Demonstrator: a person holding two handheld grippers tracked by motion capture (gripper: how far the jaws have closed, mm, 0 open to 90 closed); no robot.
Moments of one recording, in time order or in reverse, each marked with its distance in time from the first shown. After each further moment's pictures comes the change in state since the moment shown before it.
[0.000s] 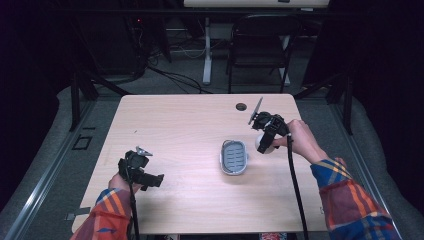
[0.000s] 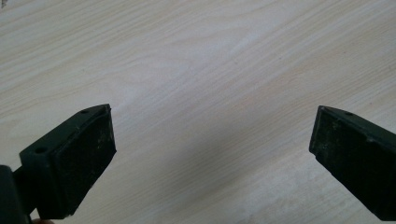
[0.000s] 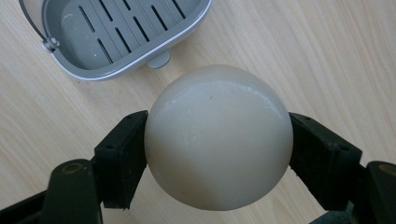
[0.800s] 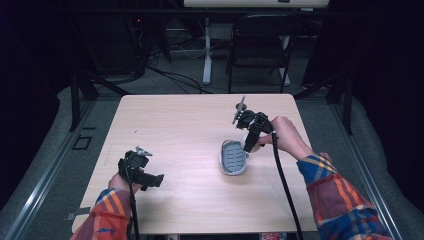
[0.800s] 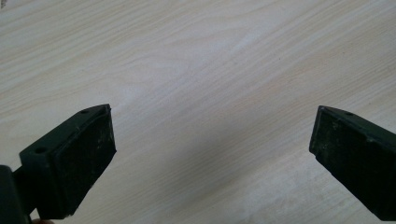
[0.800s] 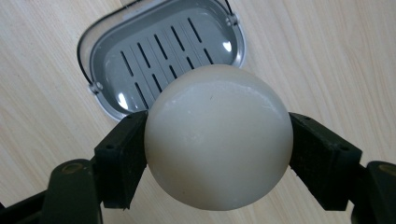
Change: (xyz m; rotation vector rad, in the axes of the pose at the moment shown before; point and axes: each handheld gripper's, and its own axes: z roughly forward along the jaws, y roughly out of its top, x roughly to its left) left arm 0.000 0.000 0.000 -0.005 -0.002 -0.001; right arm 0.023 0.039 -0.004 -0.019 0.022 -0.077
